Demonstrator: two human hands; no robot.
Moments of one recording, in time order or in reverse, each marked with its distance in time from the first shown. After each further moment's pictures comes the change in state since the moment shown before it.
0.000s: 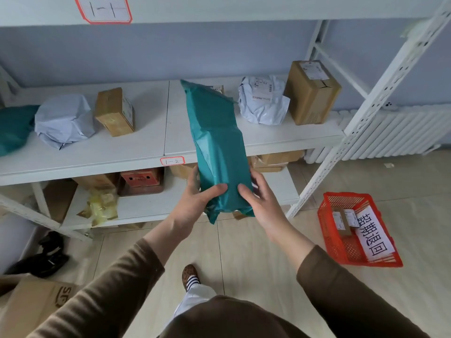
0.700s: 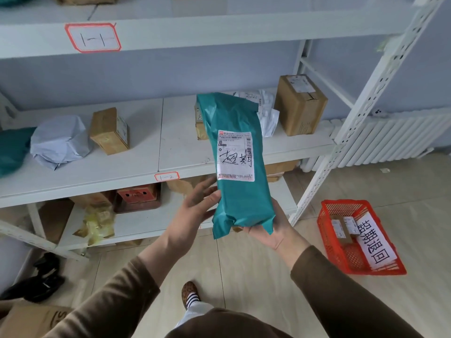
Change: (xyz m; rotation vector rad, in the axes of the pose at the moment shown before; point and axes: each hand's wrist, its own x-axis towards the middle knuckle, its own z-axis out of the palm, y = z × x) left_hand -0.002 0.007 0.014 0.069 -0.094 0.078; right_hand 0.012 -0.002 -0.026 0.952 -0.213 0.340
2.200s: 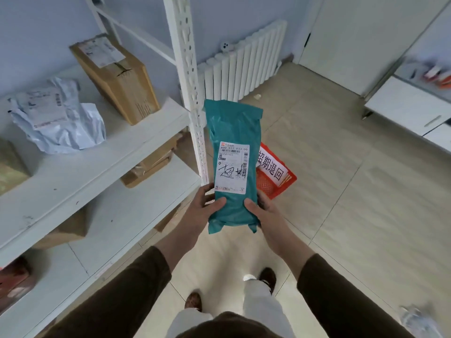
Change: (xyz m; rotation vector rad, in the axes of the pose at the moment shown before) left_hand 0.152 -0.117 0.284 0.103 -0.521 -0.444; right_hand -0.152 -0.106 -0.212 -0.373 0.870 -0.487
